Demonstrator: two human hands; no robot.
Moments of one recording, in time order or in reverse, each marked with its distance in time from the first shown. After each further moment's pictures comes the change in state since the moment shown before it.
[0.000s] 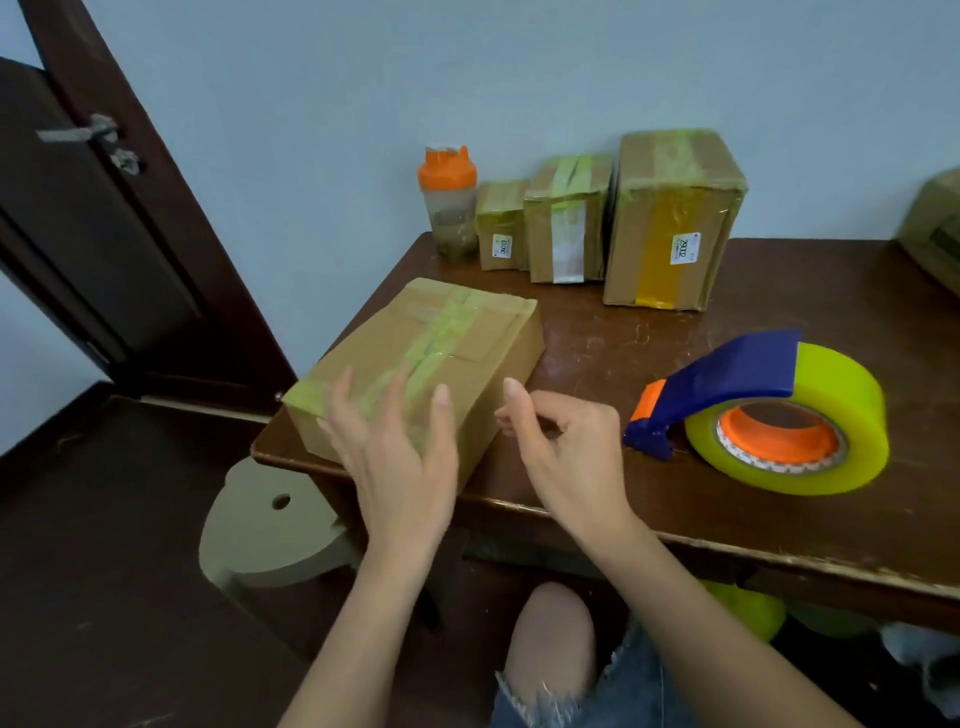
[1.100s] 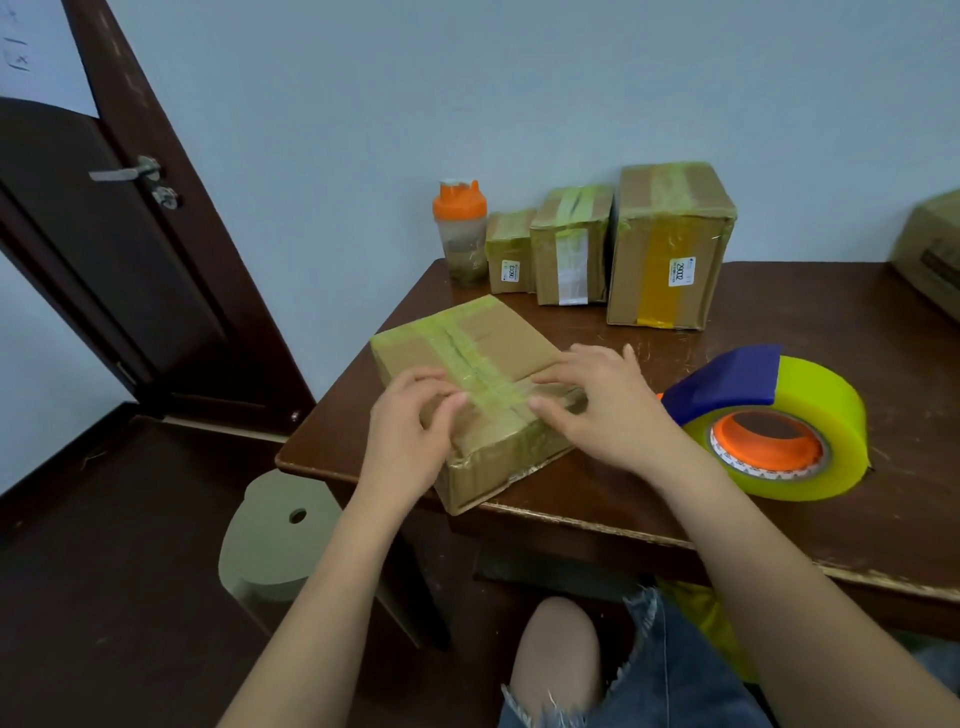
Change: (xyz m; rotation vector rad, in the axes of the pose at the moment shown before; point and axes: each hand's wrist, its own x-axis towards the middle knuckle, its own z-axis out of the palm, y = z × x) left_hand 0.044 -0.004 -0.015 0.008 -0.263 0.211; right_hand 0.054 -0.004 -0.048 -0.568 -0.479 -0.018
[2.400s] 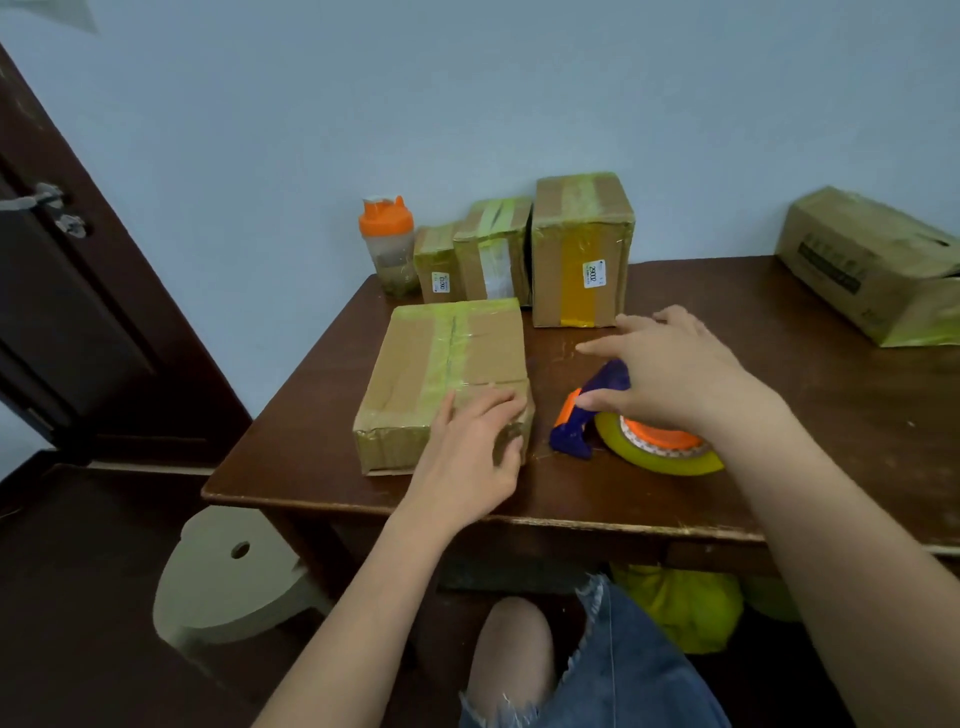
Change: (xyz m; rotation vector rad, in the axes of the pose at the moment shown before) left_hand -0.015 0.058 0.074 0.214 -0.298 0.352; right_hand -0.046 0.034 -0.096 -0.462 -0.153 0.273
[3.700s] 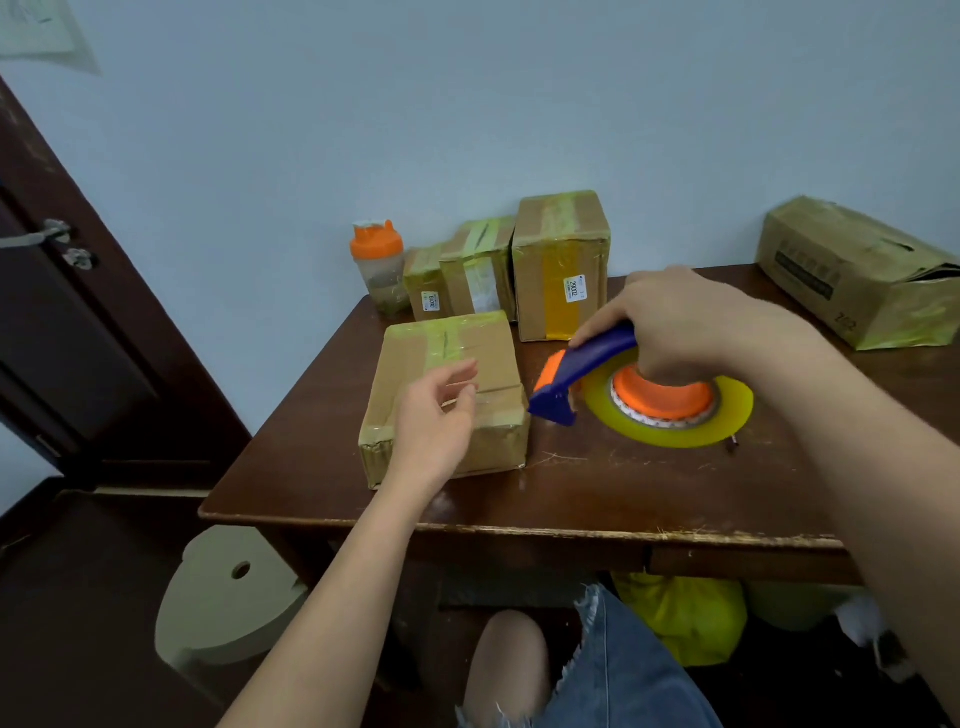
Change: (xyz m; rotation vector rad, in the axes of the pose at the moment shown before) left_hand 0.029 0.019 -0.023 -0.584 0.205 -0.421; right_hand -0.001 0.031 -0.050 0.048 0.036 -0.184
